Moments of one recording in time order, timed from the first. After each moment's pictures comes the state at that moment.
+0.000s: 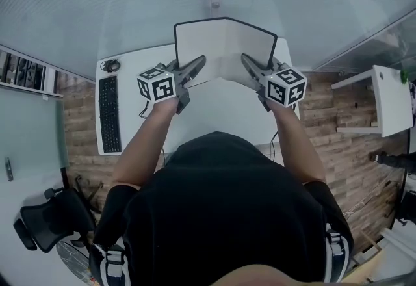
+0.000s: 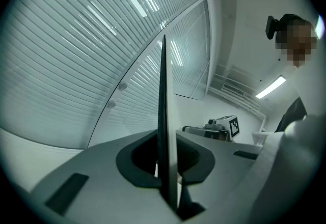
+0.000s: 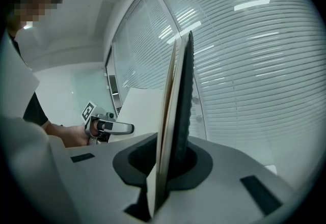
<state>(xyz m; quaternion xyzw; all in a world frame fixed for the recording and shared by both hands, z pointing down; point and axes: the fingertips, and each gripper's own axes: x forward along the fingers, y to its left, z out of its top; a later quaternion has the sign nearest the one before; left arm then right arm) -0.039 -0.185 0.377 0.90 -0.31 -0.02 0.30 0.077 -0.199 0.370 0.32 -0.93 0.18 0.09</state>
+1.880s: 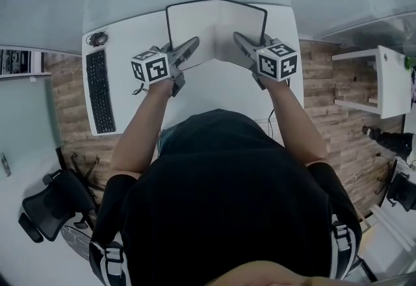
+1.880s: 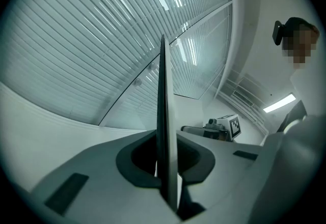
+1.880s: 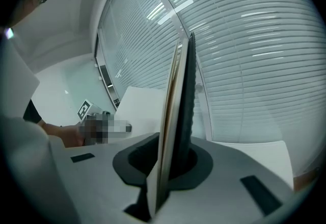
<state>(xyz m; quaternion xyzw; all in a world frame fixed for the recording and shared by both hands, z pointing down) -0.072 -0.203 0.478 0.86 -0.32 -0.02 0.39 0.039 -0.227 0.470 0.31 -0.90 0.25 0.16</state>
